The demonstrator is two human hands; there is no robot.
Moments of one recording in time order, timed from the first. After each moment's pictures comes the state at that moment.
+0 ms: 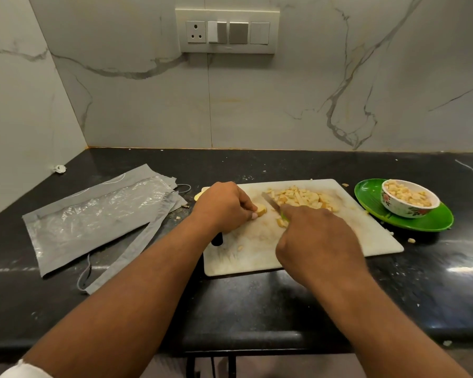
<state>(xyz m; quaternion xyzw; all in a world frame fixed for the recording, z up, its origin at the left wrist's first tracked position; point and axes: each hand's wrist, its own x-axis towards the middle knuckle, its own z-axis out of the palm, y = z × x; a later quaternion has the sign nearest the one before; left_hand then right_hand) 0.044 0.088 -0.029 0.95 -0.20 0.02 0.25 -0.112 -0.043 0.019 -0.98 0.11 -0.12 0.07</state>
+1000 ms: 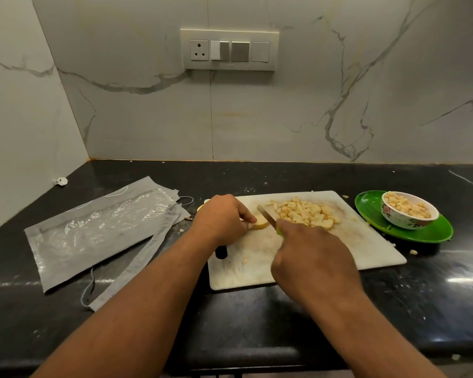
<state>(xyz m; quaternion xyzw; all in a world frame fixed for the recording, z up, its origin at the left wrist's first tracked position) 0.039 0.096 -0.025 0.95 -0.19 0.02 0.24 -0.111 -0.029 0.010 -0.98 0.09 -0.13 0.09</state>
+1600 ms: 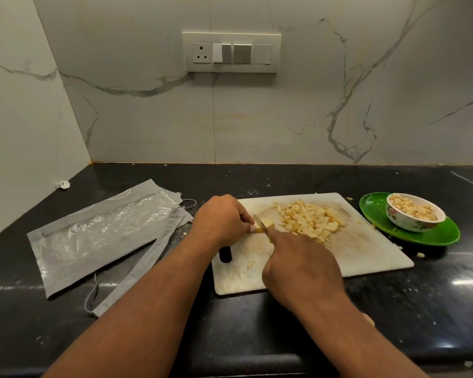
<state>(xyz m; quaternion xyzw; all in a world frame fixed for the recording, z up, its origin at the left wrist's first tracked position) 0.042 0.101 -0.023 0.95 -0.16 0.02 0.25 -0.099 -0.014 -0.006 -0.99 0.08 -0.11 0.09</state>
